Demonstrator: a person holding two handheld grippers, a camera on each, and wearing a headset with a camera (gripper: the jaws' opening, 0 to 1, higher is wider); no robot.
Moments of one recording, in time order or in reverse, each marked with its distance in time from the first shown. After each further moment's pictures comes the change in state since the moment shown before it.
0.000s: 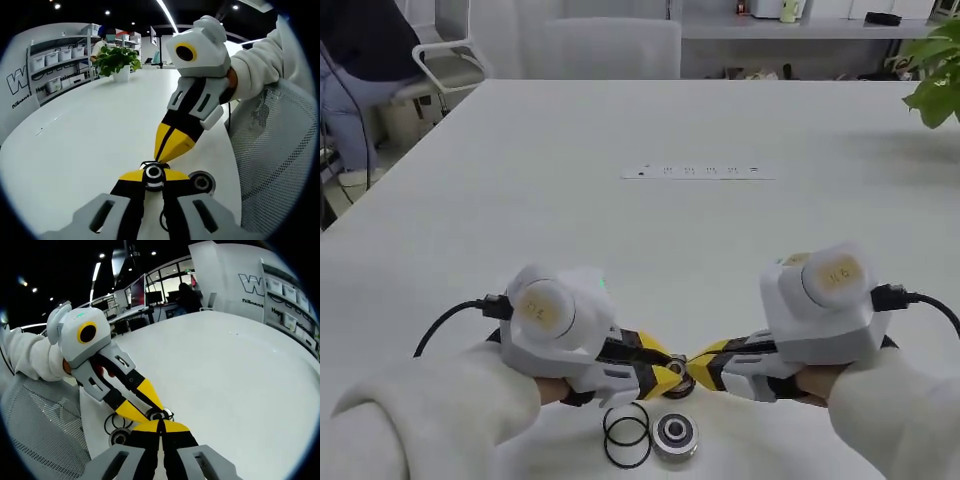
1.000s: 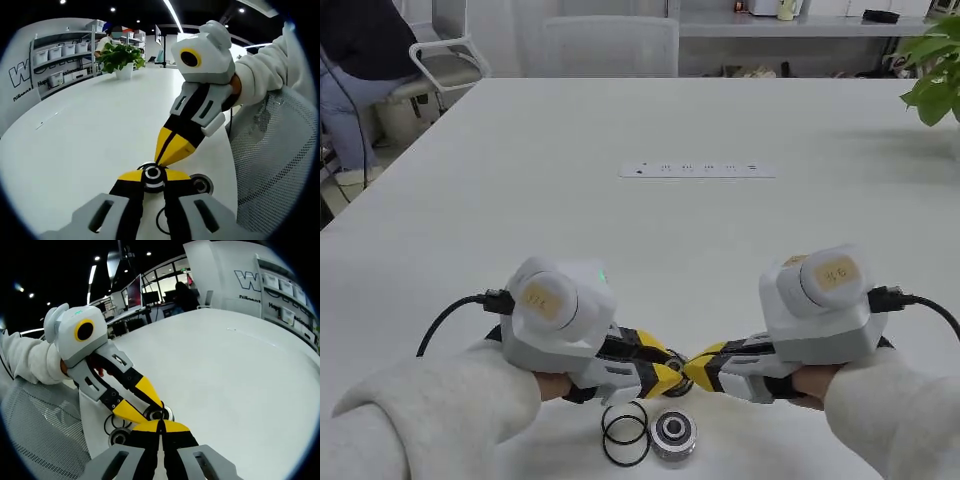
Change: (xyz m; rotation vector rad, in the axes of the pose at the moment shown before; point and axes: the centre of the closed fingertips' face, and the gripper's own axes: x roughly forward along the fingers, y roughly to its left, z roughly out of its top) left arm 0.001 -0.001 0.001 -0.055 0.019 0.002; right arm 0.002 -0.002 -0.005 0.041 0.002 -0.004
